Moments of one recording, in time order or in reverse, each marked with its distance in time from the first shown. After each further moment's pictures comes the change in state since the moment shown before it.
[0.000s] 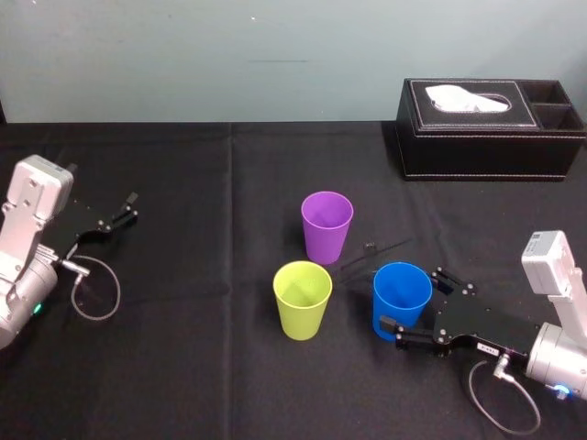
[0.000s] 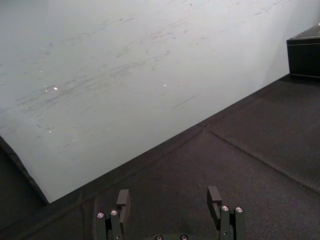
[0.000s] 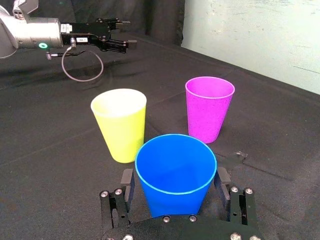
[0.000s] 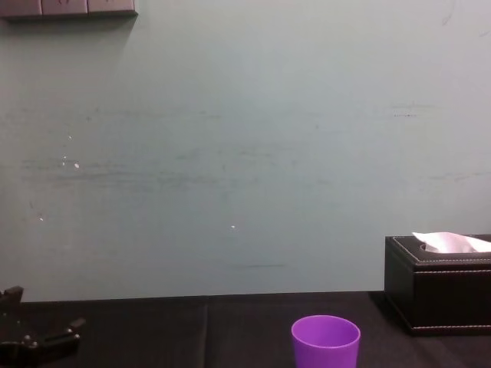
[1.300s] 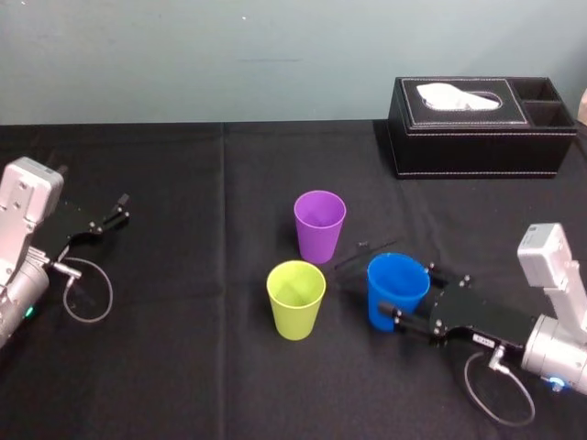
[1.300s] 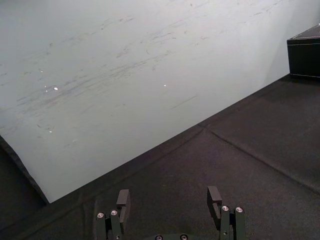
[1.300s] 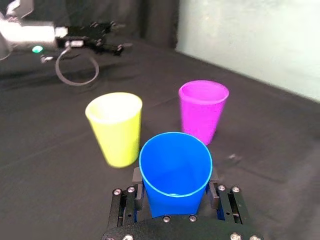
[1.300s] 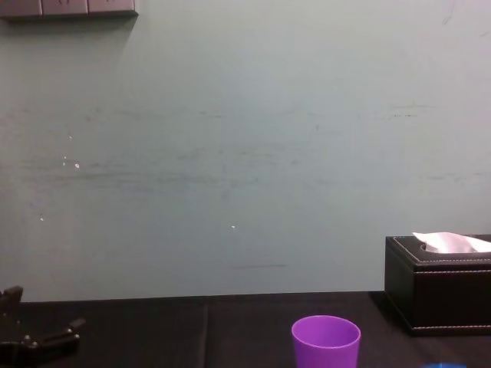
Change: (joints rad) left arm 0.000 0.000 0.000 0.000 0.000 0.000 0.000; right arm -0.010 0.003 0.009 -0.014 -0.002 -0.002 -0.020
